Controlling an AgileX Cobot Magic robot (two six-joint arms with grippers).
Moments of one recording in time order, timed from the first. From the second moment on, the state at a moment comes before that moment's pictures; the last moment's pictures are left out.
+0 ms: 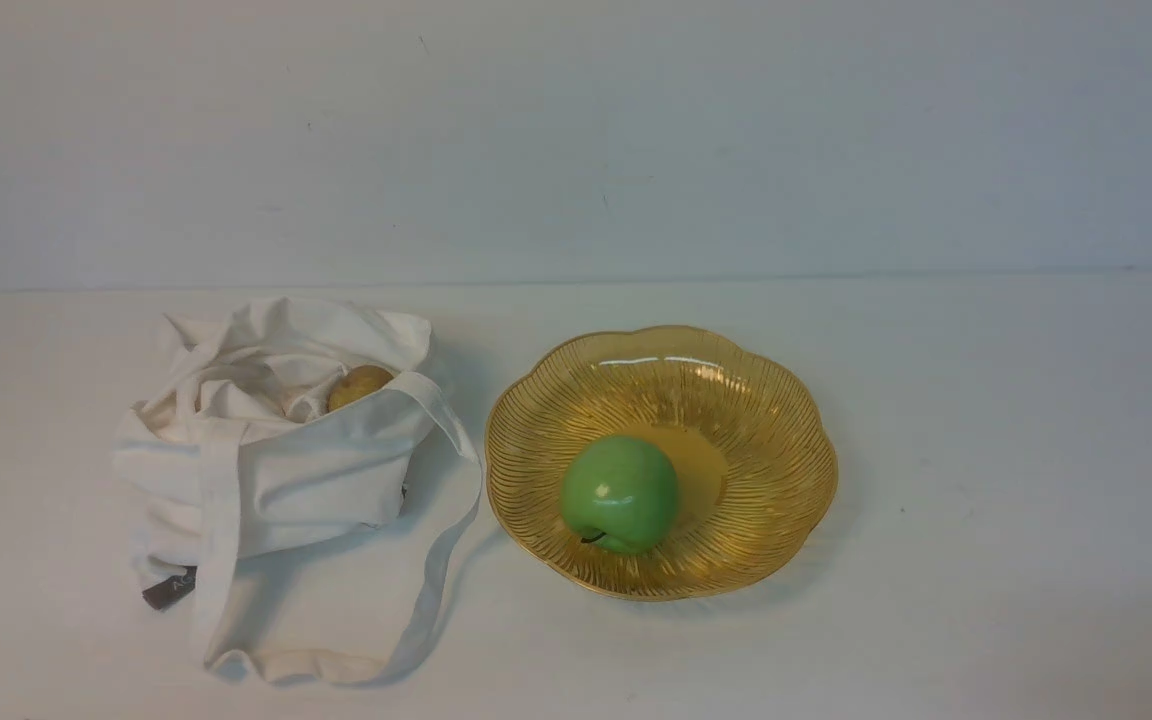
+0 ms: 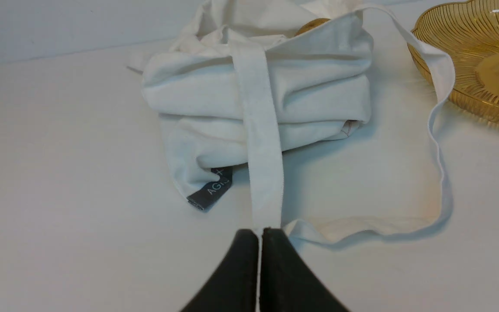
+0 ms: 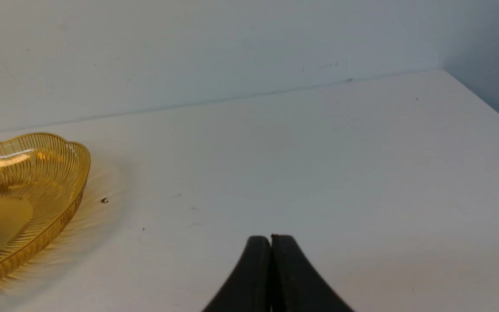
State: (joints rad) right arm -0.04 -0.01 0.03 -0.17 0.37 0.28; left arm -0.06 -0.01 0.03 -0.07 0.38 0.16
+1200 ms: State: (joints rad) right arm -0.04 -0.01 0.03 -0.17 0.37 0.28; left arm -0.06 -0.01 0.03 -0.22 0.32 0.13
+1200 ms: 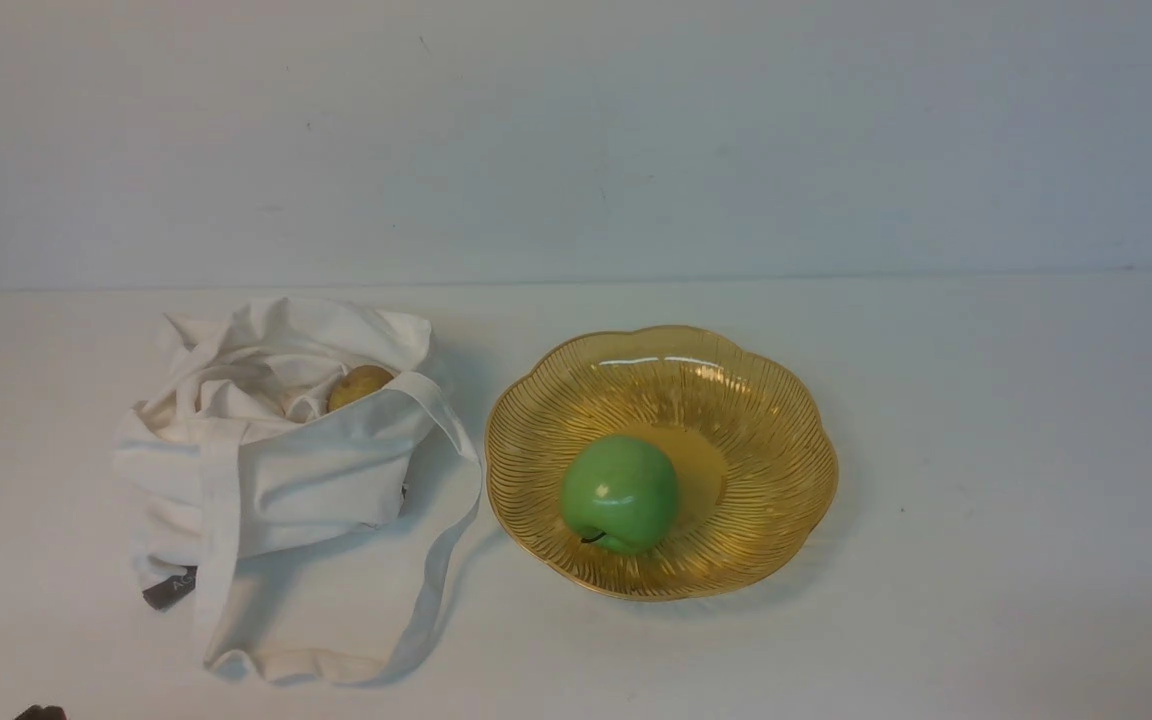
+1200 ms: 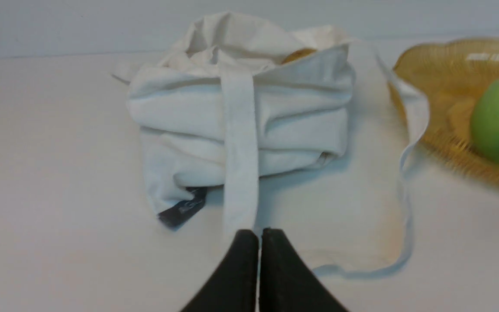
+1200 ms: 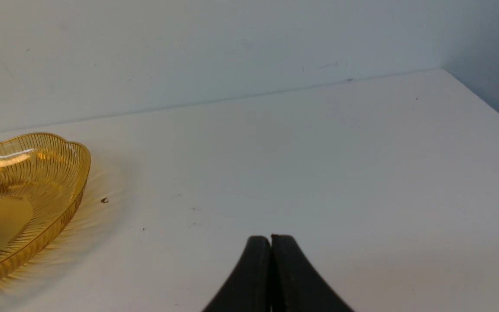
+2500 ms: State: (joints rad) right arm -0.04 -0.01 0.03 -0.17 0.37 0.28; left arm -0.07 1.49 -1.45 -0.35 1.18 0.28
